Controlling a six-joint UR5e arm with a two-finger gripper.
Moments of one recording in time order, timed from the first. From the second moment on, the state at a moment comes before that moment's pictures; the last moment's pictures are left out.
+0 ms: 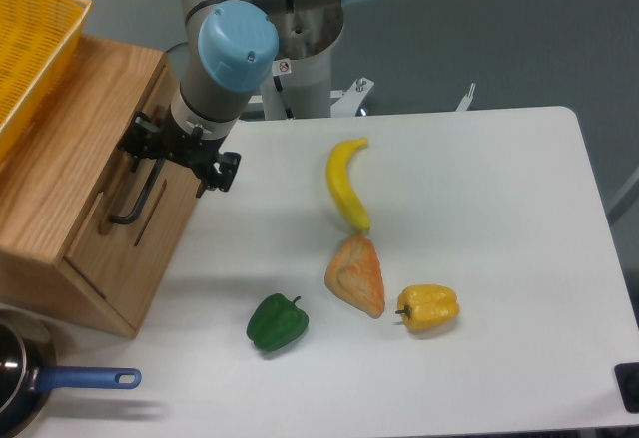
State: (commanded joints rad) arm 2.26 -1.70 -1.63 -1.46 1.10 0.42
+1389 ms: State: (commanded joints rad) arm 2.27 -1.71 -1.63 -1.46 1.15 0.42
